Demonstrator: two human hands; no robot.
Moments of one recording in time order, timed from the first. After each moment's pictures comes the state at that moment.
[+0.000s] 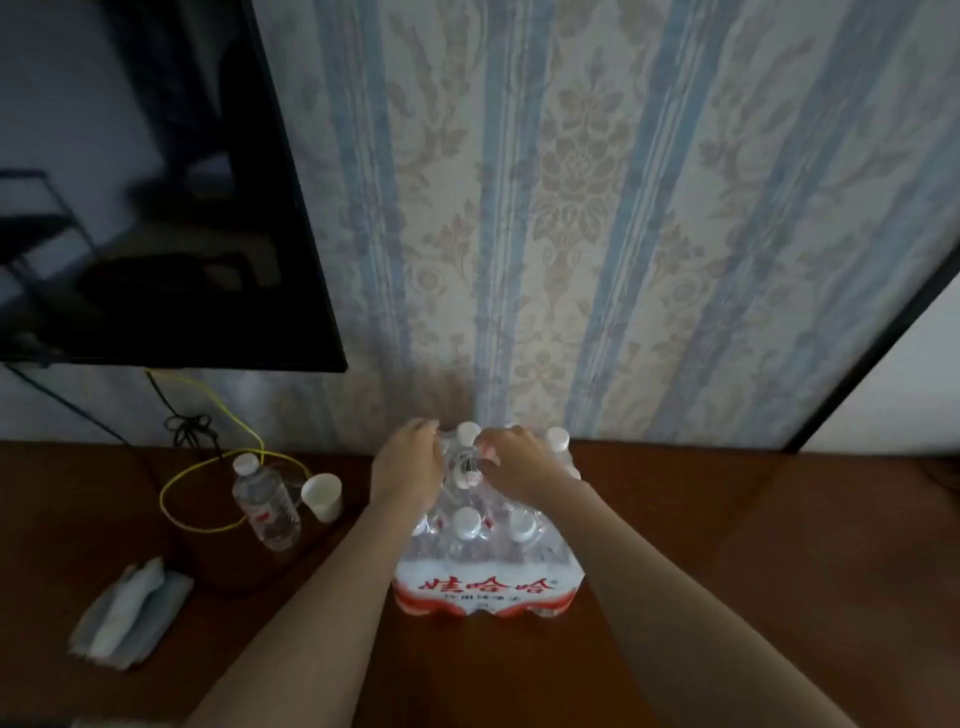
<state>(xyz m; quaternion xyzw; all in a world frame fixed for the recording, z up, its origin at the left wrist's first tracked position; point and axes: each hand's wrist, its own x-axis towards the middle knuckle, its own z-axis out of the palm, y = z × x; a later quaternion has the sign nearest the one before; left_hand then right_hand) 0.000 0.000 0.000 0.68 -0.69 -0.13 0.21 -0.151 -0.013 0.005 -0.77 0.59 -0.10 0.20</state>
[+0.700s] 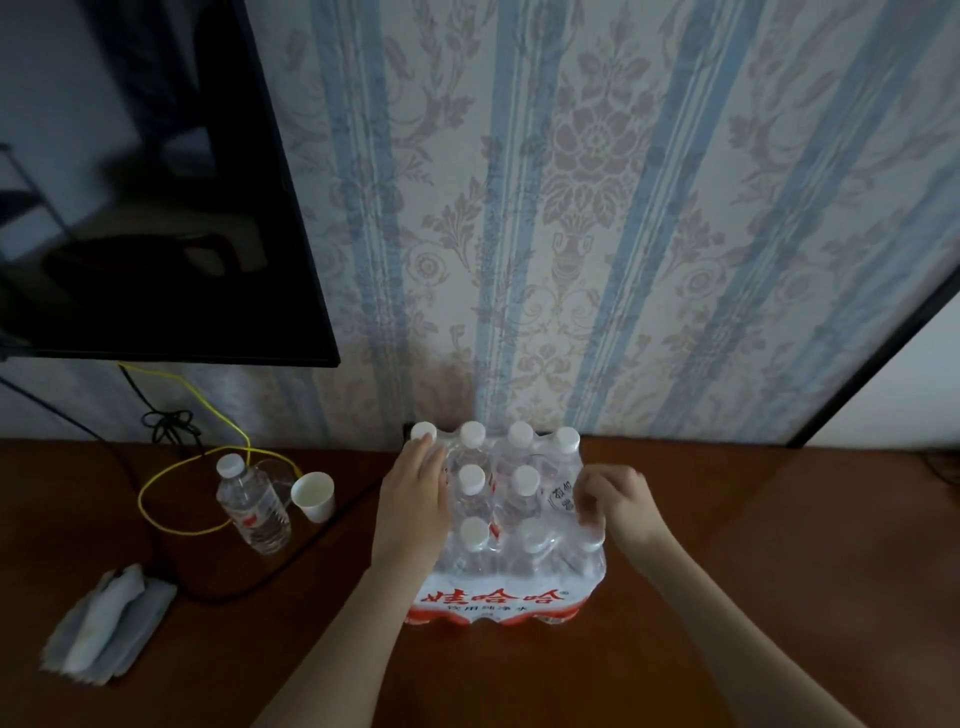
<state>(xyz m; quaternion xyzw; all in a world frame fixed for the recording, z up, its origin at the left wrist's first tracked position) 0.003 0.012 -0.051 0.64 -0.71 -0.10 0.27 -0.222 0.031 -0.007 -0.60 0.59 -0.39 0.37</state>
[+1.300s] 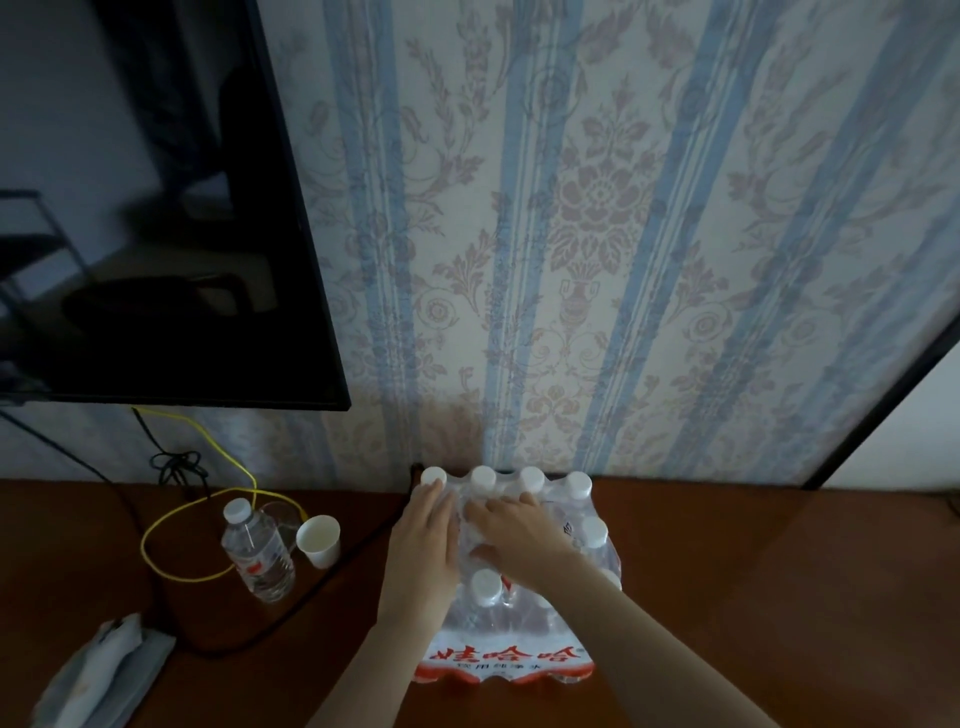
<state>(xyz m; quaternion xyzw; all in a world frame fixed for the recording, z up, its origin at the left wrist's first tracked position) 0.007 0.014 -0.052 0.62 -0.72 -0.12 0.28 -0.131 -0.019 -0.030 -0.87 0.49 0.01 0.01</state>
